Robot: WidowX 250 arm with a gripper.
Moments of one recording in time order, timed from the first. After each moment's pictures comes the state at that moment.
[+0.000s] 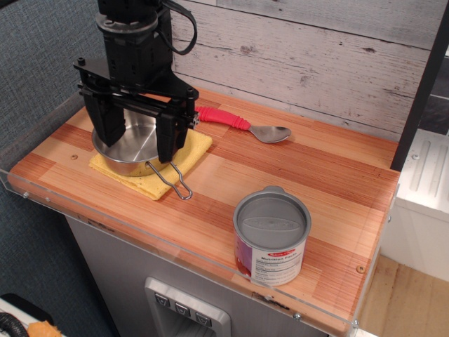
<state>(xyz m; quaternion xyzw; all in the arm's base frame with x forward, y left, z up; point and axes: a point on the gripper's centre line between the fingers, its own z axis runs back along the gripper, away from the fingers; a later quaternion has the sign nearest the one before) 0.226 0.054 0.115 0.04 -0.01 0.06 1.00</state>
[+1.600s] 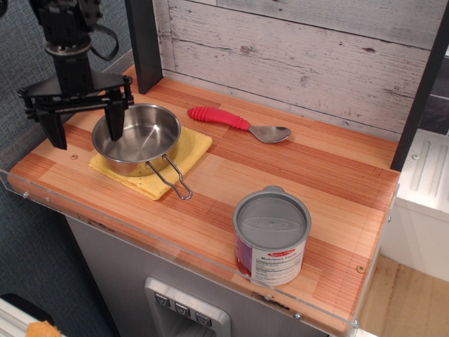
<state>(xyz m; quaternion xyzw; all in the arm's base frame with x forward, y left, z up) 0.253 0.161 0.059 0.07 -0.05 0.41 0.91</state>
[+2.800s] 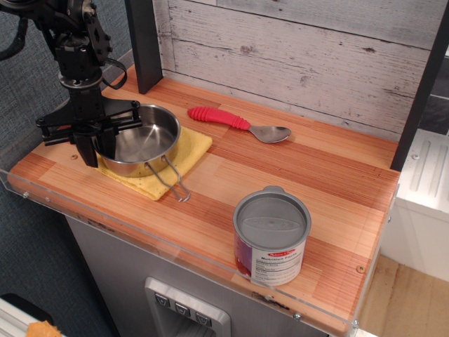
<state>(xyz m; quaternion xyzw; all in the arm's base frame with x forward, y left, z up) 0.260 0.163 0.024 0.05 -0.05 0.43 0.90</state>
